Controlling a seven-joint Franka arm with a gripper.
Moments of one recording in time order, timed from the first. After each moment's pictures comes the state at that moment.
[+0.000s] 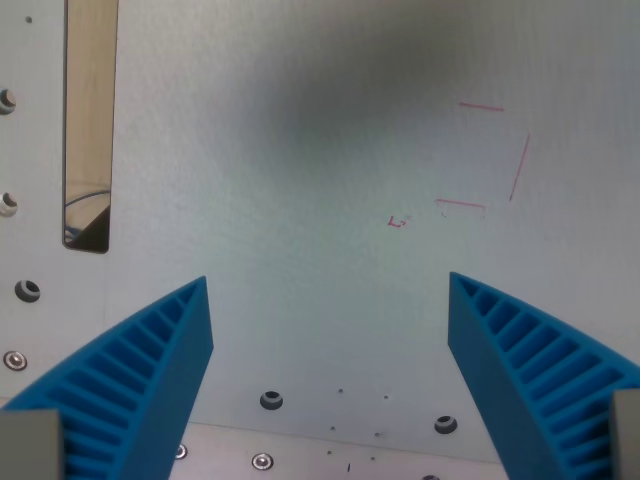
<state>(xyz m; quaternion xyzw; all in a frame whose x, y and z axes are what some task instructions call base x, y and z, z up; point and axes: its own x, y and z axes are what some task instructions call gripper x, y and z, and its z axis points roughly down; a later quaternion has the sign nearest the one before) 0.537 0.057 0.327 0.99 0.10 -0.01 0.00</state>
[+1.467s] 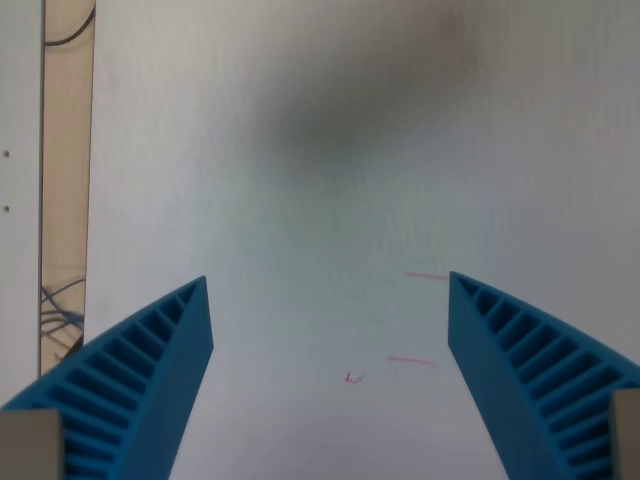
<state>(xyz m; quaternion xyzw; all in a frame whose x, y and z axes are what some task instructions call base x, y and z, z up) 0.637 0.042 0.319 1.00 0.09 0.03 0.00</state>
